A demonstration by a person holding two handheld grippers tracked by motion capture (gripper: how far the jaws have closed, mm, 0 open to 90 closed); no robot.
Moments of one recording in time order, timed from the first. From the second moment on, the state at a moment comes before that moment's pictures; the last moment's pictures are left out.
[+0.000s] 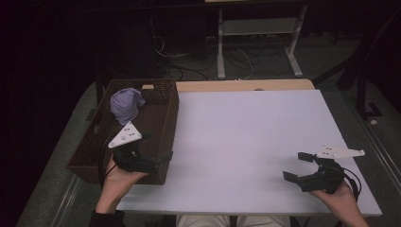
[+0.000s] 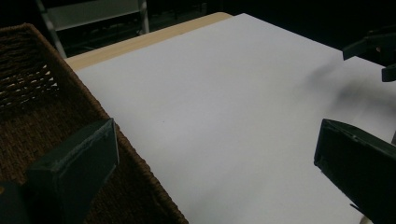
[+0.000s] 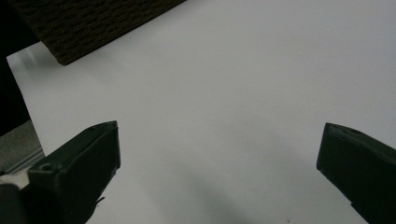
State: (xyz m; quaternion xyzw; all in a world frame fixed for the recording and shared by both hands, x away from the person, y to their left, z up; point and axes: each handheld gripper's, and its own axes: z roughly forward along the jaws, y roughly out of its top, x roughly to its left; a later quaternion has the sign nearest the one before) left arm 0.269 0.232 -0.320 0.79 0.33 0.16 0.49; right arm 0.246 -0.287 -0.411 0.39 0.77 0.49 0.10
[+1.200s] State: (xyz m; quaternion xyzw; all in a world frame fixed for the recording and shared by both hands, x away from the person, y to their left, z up) left arm 0.298 0.256 -0.285 0.79 0.36 0.17 0.47; right arm 0.247 -0.284 -0.411 0.39 0.78 0.48 0.10
